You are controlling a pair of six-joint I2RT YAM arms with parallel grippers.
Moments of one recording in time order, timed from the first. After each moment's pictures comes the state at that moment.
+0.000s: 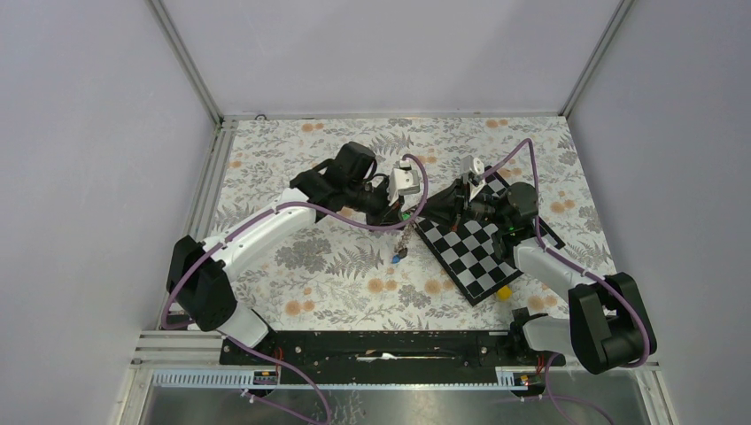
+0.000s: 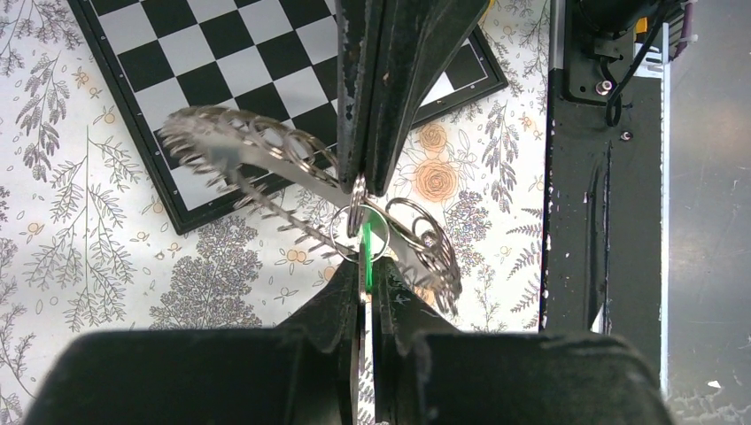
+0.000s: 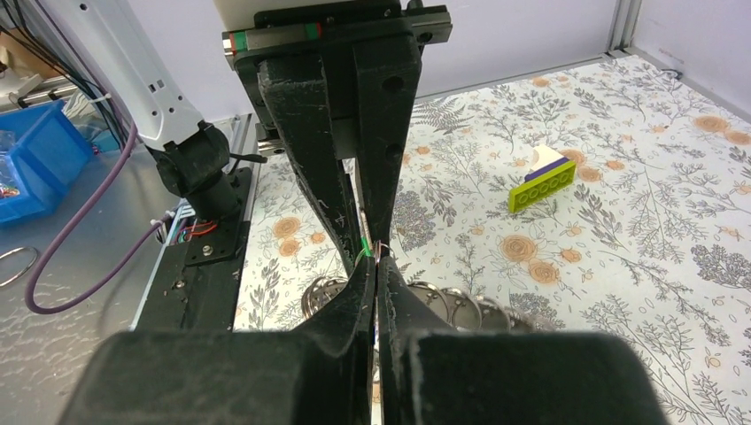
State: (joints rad) left arm -0.72 1.53 1.33 -0.57 0.69 0.39; right arm 0.30 1.27 0.56 0.95 -1.12 0.38
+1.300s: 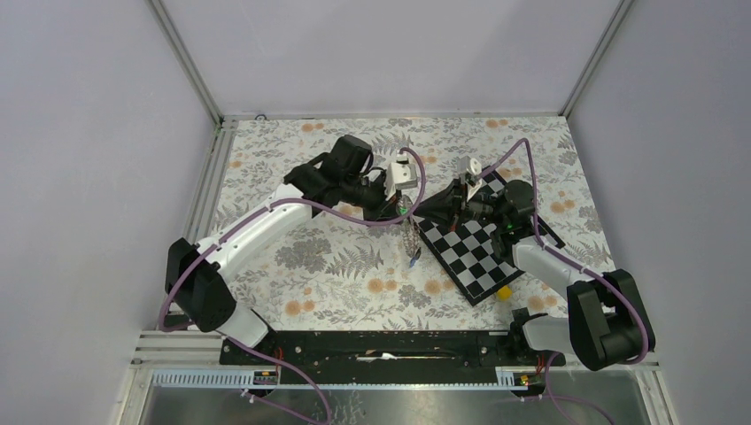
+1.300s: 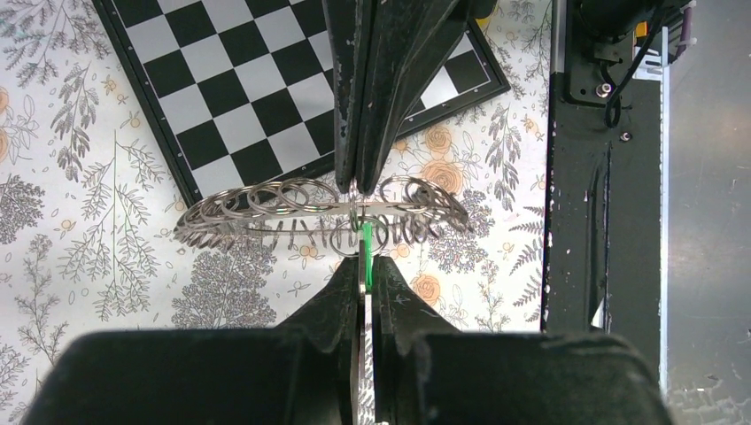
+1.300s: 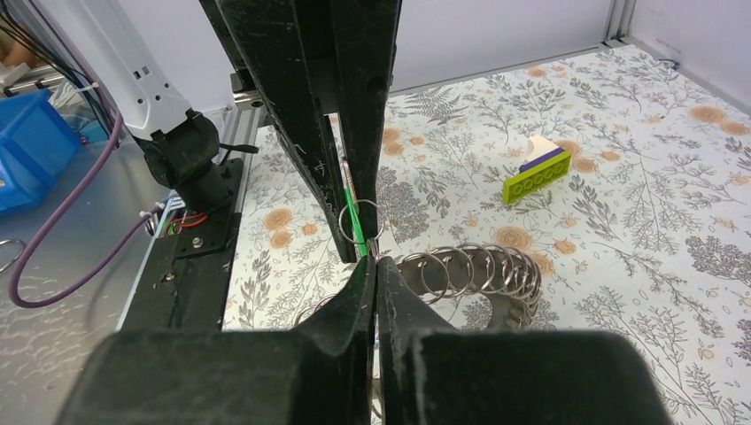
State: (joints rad) left arm -0.70 1.51 1.38 -0.62 0.69 0.41; right arm 0.30 1.28 0.56 0.90 -1.12 0.32
